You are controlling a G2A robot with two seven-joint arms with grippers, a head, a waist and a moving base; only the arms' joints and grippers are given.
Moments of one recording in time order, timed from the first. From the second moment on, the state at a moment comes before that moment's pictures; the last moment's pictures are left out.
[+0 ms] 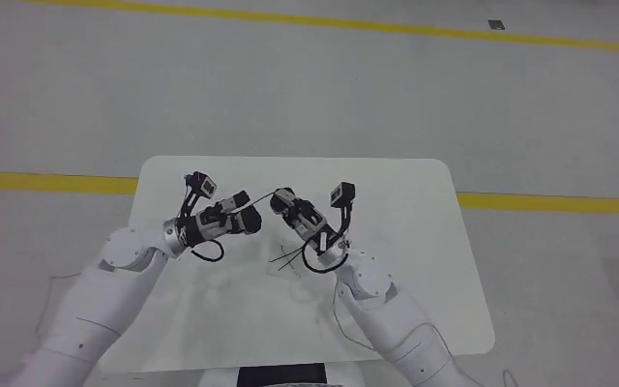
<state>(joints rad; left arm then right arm) 1.34 -1.11 -1.23 -1.42 -0.62 -0.34 -0.99 -1.39 -1.29 0.96 -1.59 0.43 -0.25 0.27</state>
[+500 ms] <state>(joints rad) 1.34 -1.11 -1.21 -1.44 -0.63 -0.33 -0.97 -1.40 -1.30 0.93 -1.60 0.40 -0.23 0.25</state>
